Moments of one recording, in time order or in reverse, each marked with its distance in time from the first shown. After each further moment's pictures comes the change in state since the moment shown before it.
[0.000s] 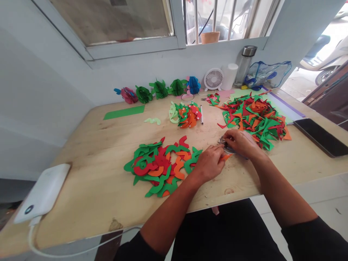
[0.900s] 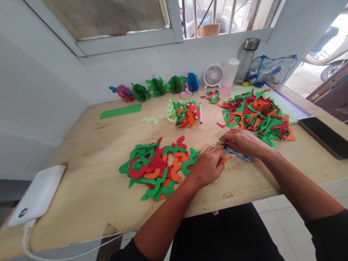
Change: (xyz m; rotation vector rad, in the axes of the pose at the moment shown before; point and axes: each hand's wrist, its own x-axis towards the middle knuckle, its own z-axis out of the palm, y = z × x) left_hand 0.000 -0.001 -0.002 0.009 -0.021 0.008; right_hand 0.010 0.015 -0.016 -0.059 -0.126 -0.510
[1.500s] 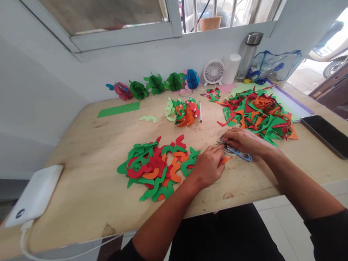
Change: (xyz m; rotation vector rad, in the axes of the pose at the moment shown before) left_hand 0.000 0.001 0.000 -0.005 -0.017 -0.018; right_hand 0.000 0.016 0.012 0.178 0.008 -0.070
